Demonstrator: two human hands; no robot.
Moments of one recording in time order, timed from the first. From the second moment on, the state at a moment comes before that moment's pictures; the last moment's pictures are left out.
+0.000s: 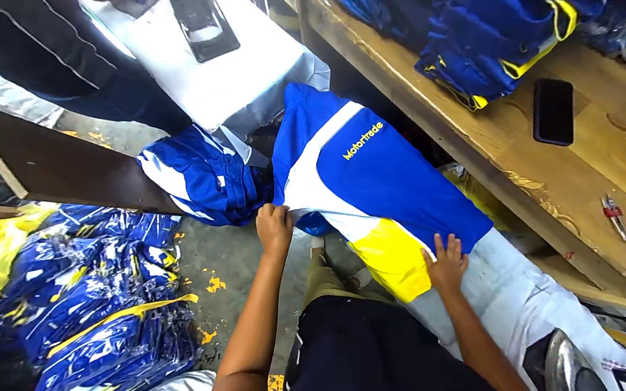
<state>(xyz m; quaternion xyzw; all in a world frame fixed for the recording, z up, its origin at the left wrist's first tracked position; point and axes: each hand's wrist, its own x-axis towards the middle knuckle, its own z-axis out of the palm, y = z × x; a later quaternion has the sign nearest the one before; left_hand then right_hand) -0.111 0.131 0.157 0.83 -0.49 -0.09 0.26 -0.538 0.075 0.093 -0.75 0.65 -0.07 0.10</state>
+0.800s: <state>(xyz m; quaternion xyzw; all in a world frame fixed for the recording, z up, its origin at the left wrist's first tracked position) -0.043 0.005 0.124 0.77 -0.23 -0.48 0.36 -0.464 0.140 0.096 -0.62 0.78 -0.08 0.11</state>
